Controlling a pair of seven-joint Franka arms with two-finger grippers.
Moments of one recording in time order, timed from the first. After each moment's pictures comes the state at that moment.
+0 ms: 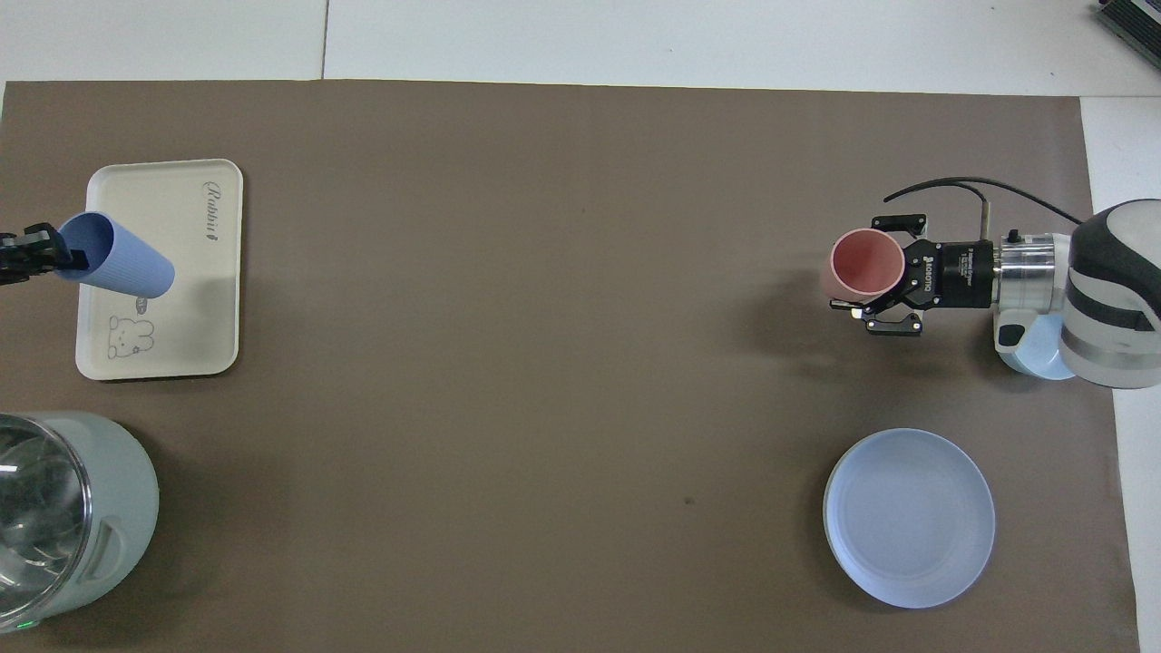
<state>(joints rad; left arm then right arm) 0.38 0.22 -0.09 -1.87 -0.27 2.24 0.17 -0.27 0.40 0.05 -1.89 1.10 1.86 0.88</state>
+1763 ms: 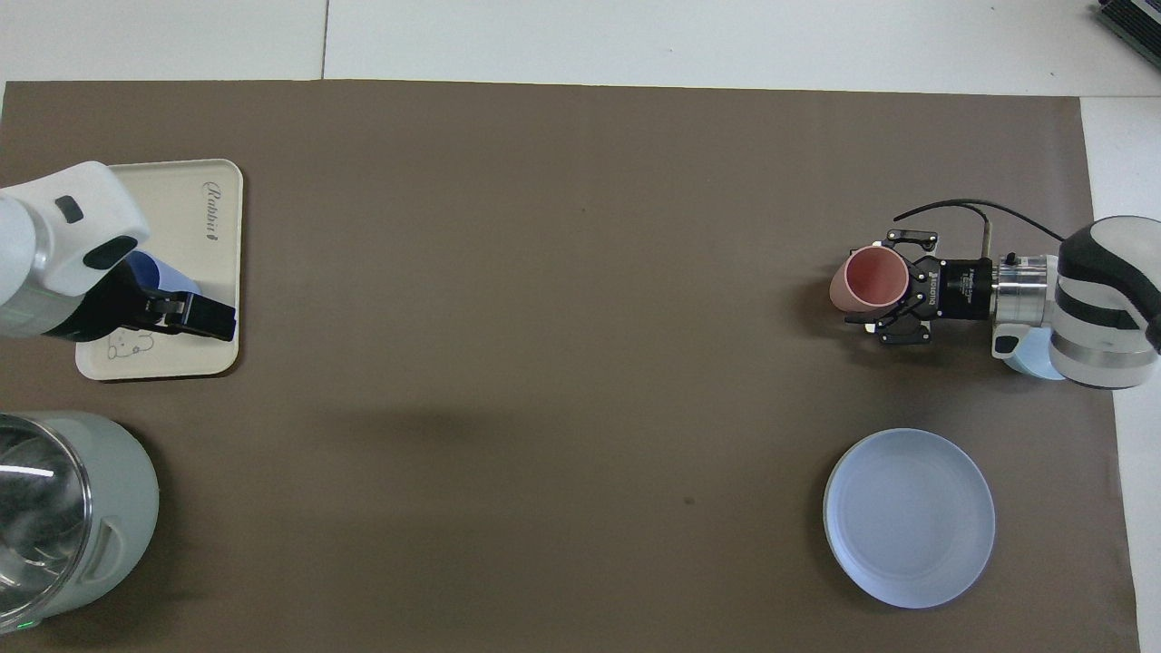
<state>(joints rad) 0.01 -0.06 -0.12 -1.77 -0.05 1.67 0.08 -0.32 0.52 0.05 -1.87 1.08 1.91 0.68</state>
